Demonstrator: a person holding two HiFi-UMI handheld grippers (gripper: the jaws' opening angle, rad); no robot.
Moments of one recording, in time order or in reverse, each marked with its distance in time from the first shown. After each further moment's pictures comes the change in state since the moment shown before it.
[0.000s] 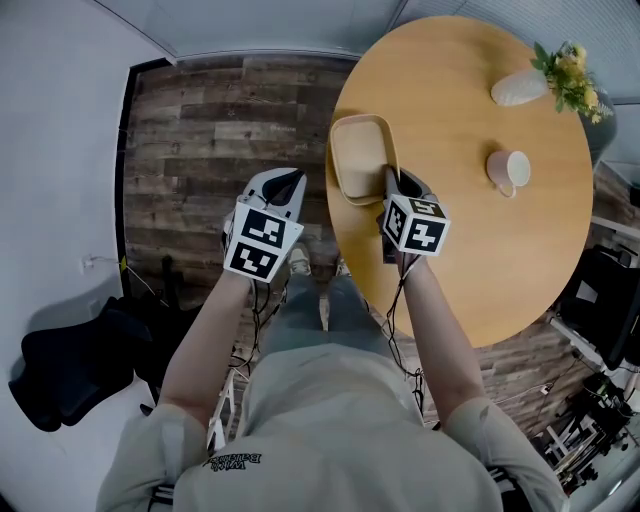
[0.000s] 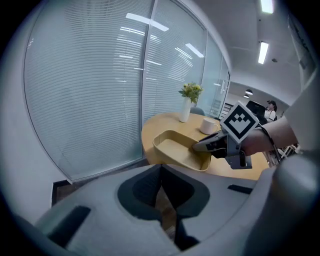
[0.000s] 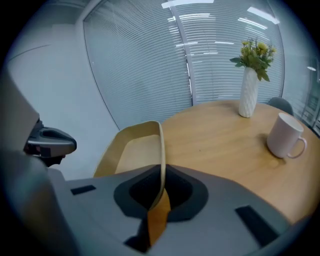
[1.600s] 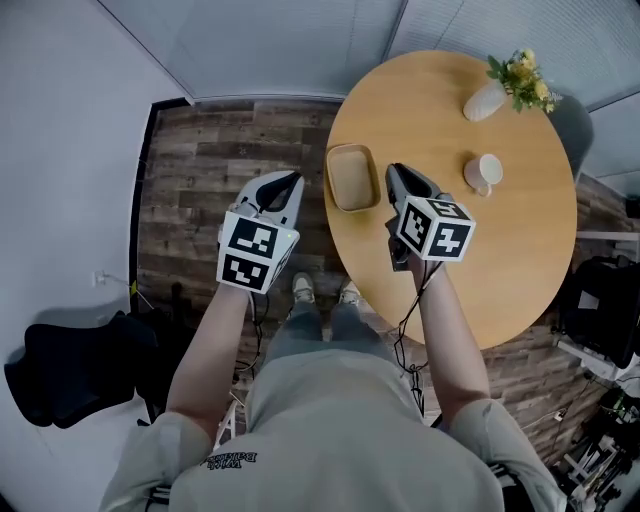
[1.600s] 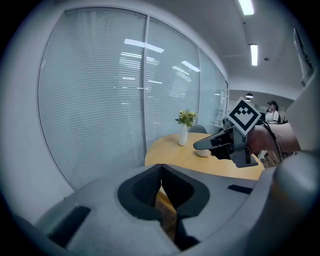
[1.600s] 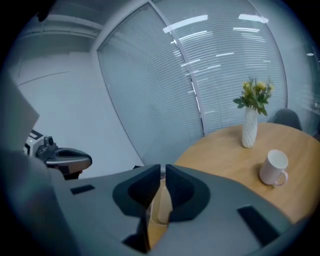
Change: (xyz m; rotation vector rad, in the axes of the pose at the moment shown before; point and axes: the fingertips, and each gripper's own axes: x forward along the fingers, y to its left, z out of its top) left arm -0.105 -0.035 0.082 0.057 -0.189 0.105; right arm -0.126 0.043 0.091 0.008 -0.216 0.162
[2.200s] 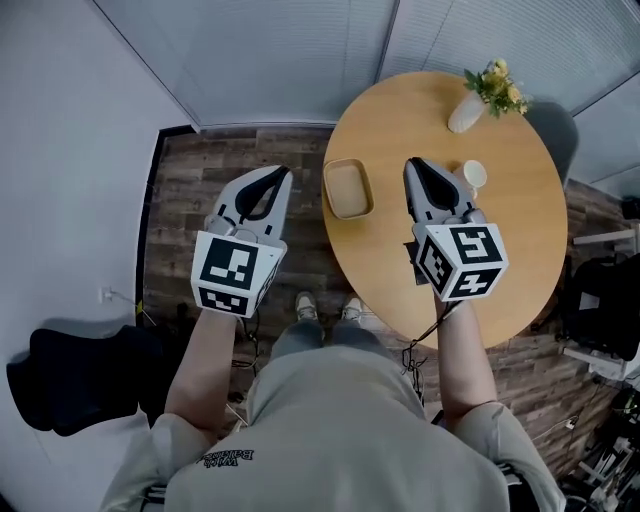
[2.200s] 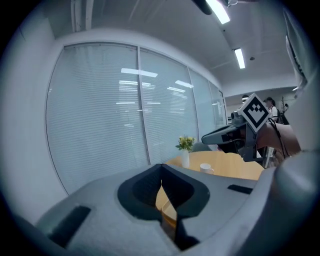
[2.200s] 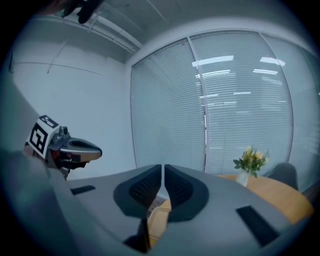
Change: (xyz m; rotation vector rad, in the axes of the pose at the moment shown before) left arm -0.088 -0.015 0.102 0.125 -0.237 0.077; right arm -0.124 0.056 0.104 -0.293 -0.271 0.016
